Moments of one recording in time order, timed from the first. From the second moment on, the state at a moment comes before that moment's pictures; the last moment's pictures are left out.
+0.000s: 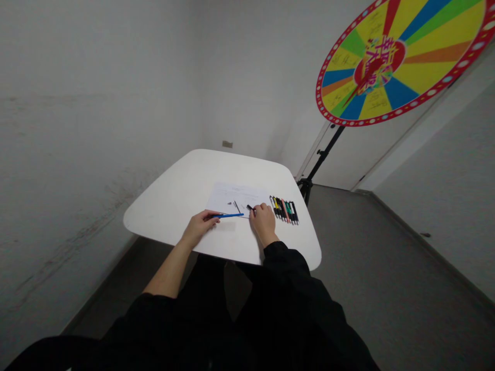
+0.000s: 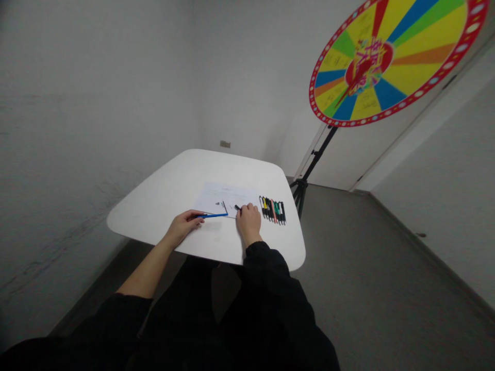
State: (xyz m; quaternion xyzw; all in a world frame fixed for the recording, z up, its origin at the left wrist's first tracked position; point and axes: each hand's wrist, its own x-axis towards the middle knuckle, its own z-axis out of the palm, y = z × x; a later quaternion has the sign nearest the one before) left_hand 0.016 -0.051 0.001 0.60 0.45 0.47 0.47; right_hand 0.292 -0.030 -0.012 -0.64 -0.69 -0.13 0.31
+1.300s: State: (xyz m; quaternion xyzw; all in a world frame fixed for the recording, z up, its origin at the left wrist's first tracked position) left_hand 0.018 -0.054 0.005 0.60 0.46 0.47 0.46; right_hand 0.312 -0.056 -0.019 -0.49 -0.76 -0.01 0.44
